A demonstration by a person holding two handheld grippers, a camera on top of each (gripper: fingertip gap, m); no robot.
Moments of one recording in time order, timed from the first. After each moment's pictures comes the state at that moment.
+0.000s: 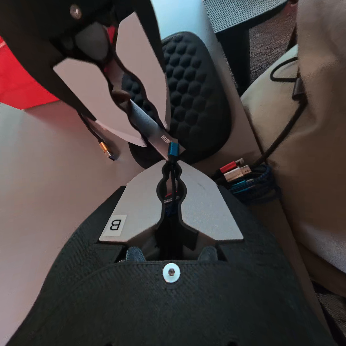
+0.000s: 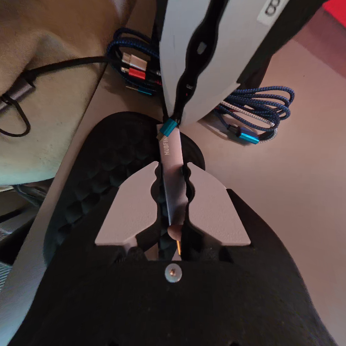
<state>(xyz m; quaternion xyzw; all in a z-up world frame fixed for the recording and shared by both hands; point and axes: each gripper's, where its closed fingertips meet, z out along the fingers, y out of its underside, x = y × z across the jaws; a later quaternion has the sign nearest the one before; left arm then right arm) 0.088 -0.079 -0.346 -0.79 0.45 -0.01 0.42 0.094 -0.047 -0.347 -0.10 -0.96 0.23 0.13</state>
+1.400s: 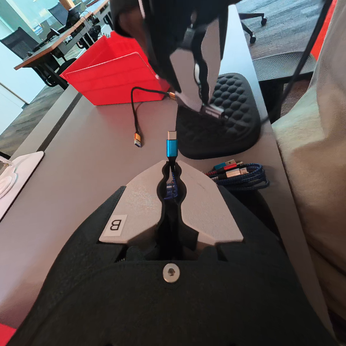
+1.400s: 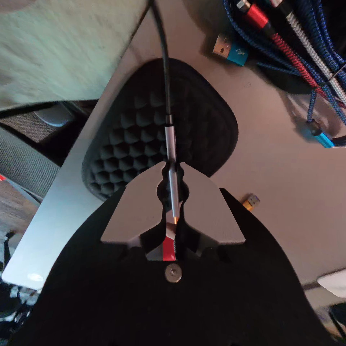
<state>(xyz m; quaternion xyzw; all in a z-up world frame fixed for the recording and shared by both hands) 0.034 -0.093 -0.301 -0.77 0.33 -0.01 0.55 0.122 -0.018 -0.334 0.02 -1.00 0.00 0.00</state>
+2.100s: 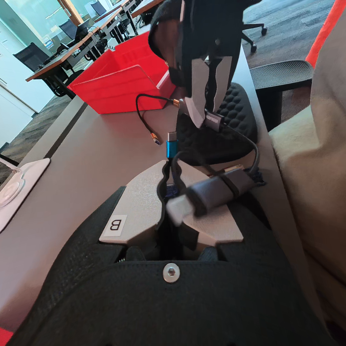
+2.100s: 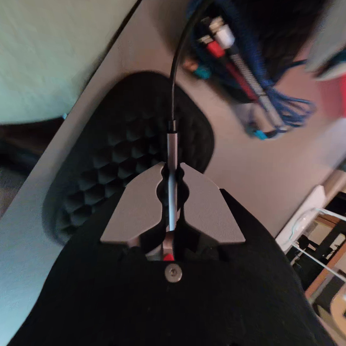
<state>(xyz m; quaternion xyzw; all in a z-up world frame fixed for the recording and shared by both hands) 0.040 -0.092 -0.294 -0.76 0.33 0.00 0.57 0.113 -0.026 -0.350 0.02 -0.97 0.07 0.22</state>
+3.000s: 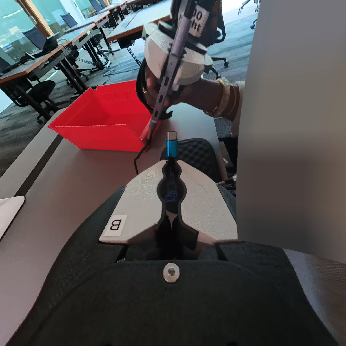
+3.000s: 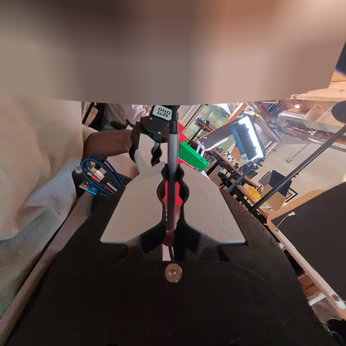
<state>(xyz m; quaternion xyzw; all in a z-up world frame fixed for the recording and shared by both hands) 0.095 -0.082 -0.216 -0.75 0.34 -0.09 0.56 0.129 -0.062 -0.155 -0.04 -0.65 0.58 0.49</state>
